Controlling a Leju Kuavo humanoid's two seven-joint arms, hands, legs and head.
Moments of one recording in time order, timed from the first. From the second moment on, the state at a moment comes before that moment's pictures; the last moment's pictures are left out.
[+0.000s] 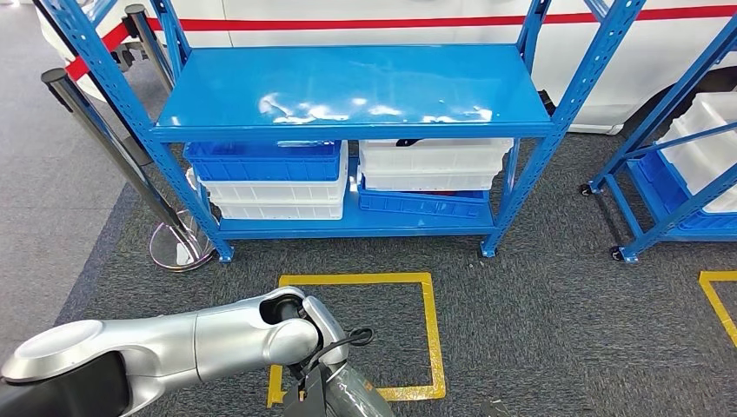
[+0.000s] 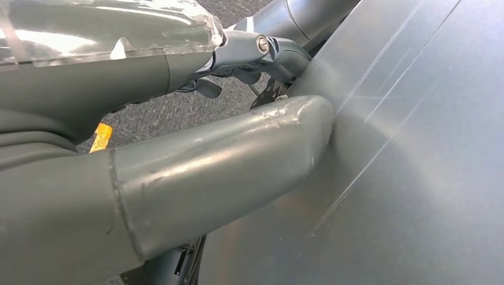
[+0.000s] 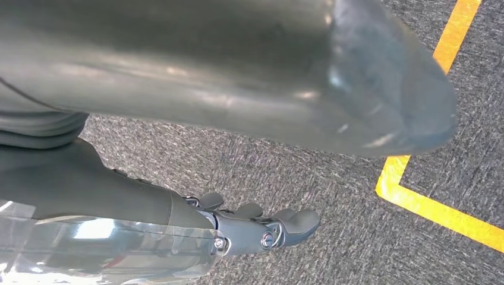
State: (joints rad) left arm -0.86 -0.01 -1.48 -1.39 -0.10 -0.94 -0.67; right arm -0.20 0.00 -0.03 -0.22 0.40 -0.17 -0.25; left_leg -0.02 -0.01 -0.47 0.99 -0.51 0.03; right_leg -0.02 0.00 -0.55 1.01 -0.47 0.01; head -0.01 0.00
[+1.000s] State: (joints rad) left arm -0.86 -0.01 -1.48 -1.39 -0.10 -0.94 -0.67; right arm -0.20 0.00 -0.03 -0.22 0.40 -0.17 -0.25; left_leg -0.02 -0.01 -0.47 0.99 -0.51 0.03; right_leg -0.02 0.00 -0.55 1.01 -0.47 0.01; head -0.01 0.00
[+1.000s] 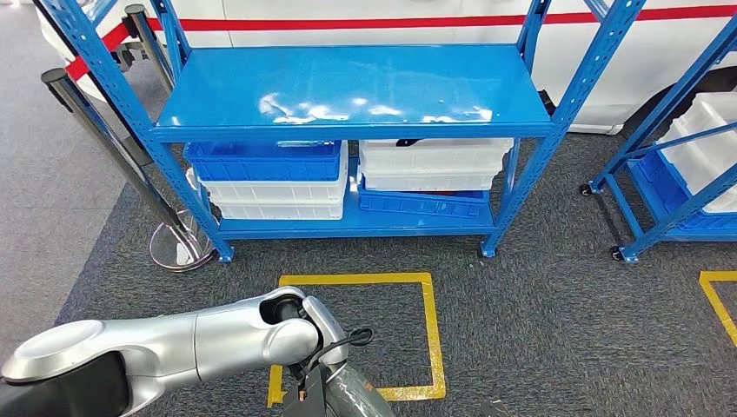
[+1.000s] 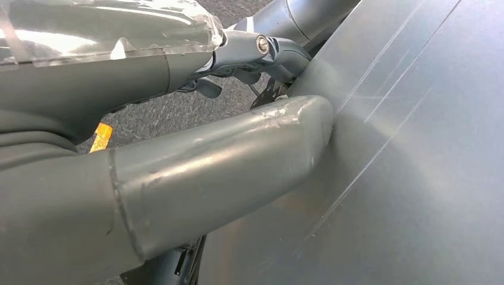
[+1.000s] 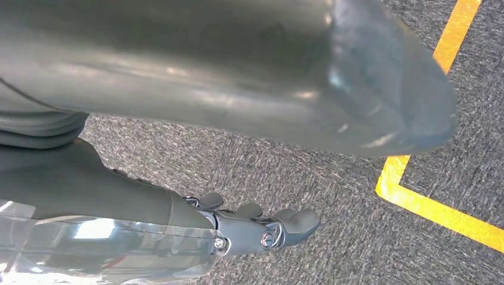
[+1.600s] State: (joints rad) left arm -1.00 -0.21 -1.13 -0.81 -1.15 0.01 0.19; right arm -0.21 0.14 0.02 -0.26 0.45 -0.15 -0.40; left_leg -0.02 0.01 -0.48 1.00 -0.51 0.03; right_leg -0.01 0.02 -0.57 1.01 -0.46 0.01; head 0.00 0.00
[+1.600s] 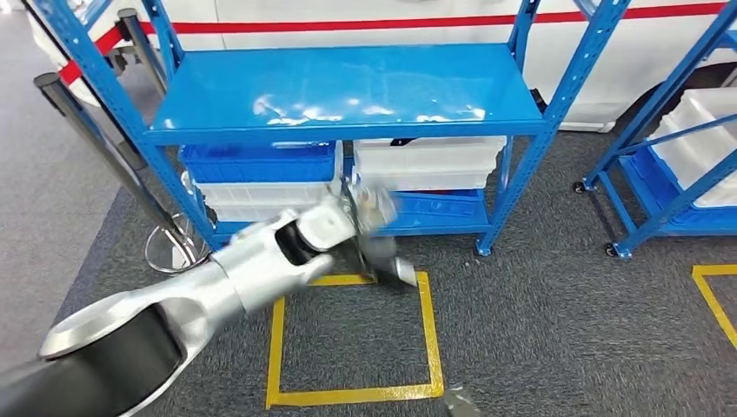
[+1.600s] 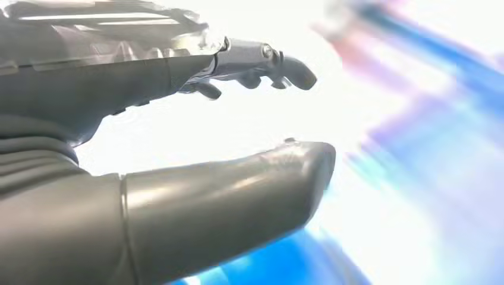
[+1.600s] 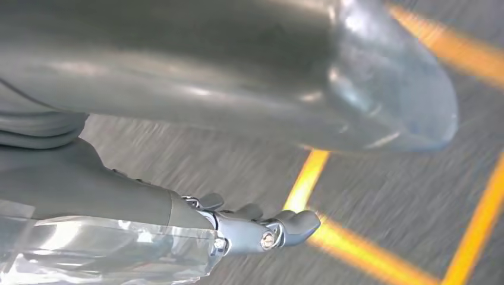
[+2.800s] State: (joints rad) left arm -0.88 -0.06 -1.13 -0.32 -1.15 0.45 0.48; right arm -0.18 0.17 0.05 -0.27 0.44 -0.20 -0.41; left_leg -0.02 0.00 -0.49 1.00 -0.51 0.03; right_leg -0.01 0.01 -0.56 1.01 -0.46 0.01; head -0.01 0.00
